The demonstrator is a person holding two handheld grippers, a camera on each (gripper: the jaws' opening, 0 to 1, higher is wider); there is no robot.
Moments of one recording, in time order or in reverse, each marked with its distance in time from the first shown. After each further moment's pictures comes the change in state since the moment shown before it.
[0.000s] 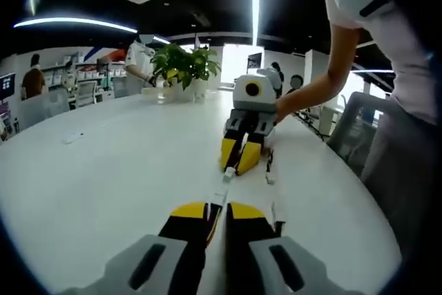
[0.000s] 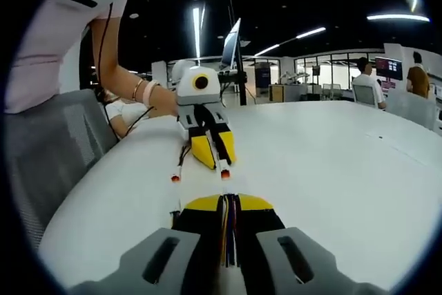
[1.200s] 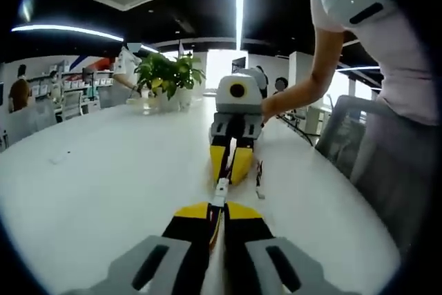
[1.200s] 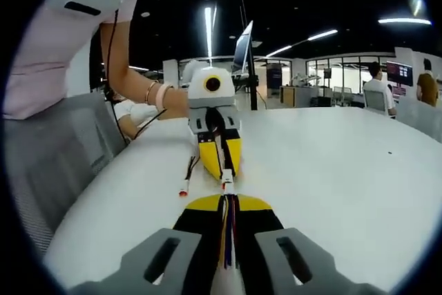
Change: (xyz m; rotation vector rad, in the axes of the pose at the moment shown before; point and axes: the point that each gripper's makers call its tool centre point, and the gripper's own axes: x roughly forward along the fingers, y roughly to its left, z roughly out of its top) left arm 0.003 -0.009 0.018 0.076 -0.010 -0.093; right arm 0.016 0.005 0.024 -0.033 0.008 0.059
